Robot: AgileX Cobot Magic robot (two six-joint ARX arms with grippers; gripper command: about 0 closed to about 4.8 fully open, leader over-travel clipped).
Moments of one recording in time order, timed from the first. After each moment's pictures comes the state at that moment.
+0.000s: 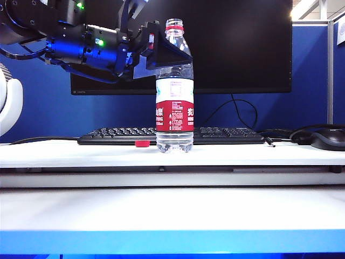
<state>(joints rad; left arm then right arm) -0.47 1.69 0.94 0.69 0.67 0.13 0.30 0.00 0.51 -0.45 -0.34 0.13</state>
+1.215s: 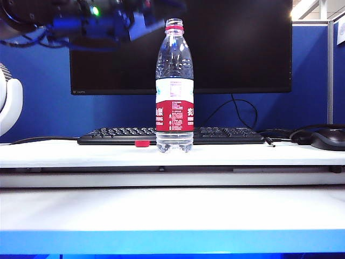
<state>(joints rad) -0.46 1.66 0.94 1.06 0.65 -0.04 0.30 0.00 0.51 -0.45 -0.36 0.15</state>
